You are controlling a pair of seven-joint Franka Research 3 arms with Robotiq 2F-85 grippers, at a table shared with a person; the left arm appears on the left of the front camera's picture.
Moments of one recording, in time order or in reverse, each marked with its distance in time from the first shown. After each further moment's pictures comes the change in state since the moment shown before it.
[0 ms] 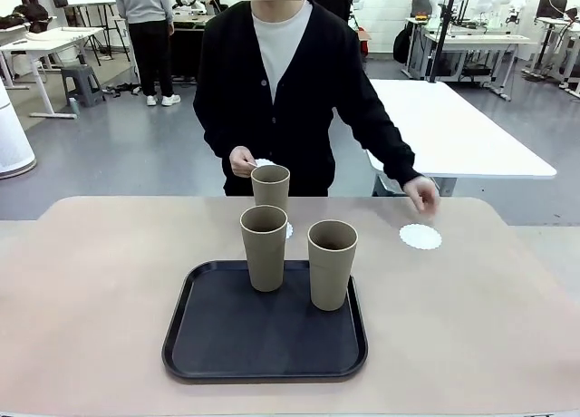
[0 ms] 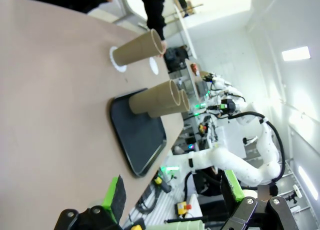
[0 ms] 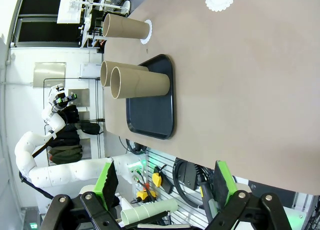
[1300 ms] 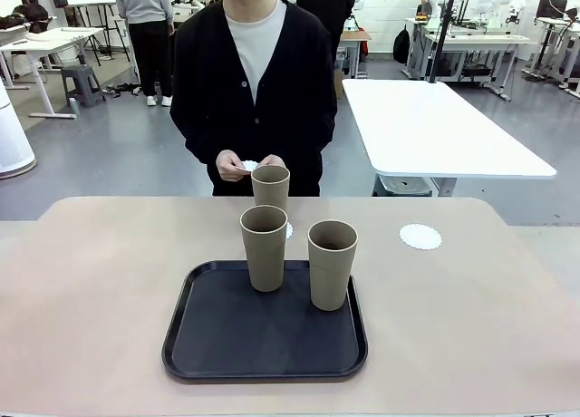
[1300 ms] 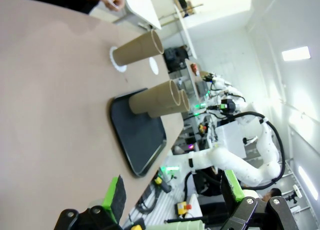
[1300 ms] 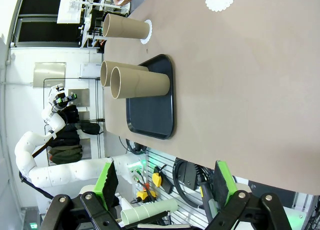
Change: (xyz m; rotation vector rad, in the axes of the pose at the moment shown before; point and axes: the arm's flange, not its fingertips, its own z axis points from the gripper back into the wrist) left arm 0.000 0.000 0.000 0.000 0.000 0.000; right arm 0.000 0.000 0.000 0.000 0.000 0.000
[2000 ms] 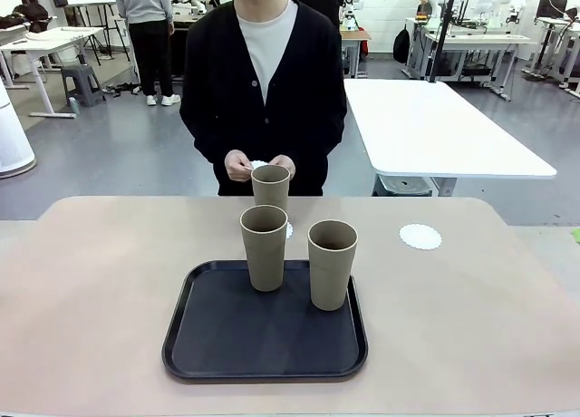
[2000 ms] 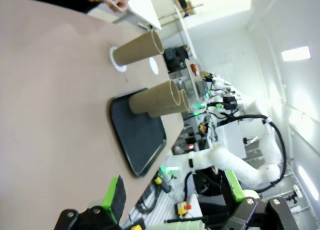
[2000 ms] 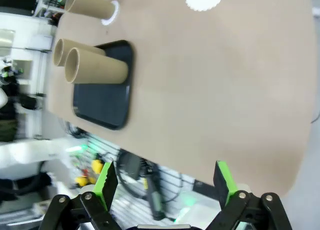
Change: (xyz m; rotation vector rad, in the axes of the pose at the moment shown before) left arm 0.000 0.000 0.000 0.000 0.001 0.000; right arm 0.023 0.041 -0.024 -0.307 0.096 0.246
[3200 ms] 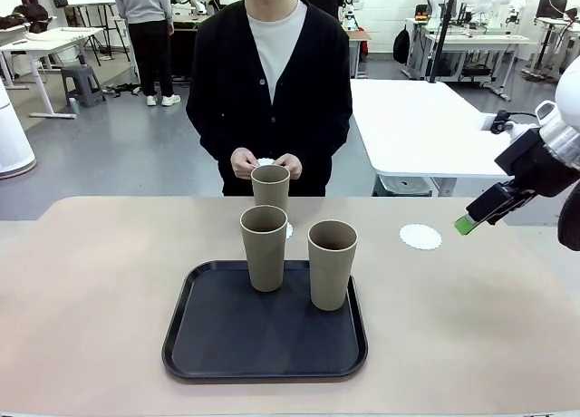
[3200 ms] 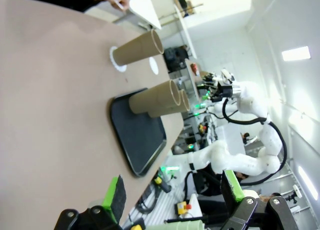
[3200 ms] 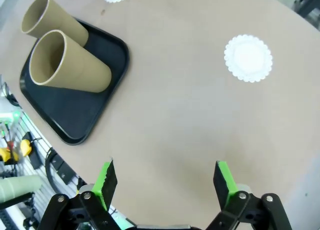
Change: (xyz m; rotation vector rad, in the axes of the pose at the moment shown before) left arm 0.000 0.000 0.000 0.000 0.000 0.000; right arm 0.085 0.092 -0.109 -0.220 0.074 0.510
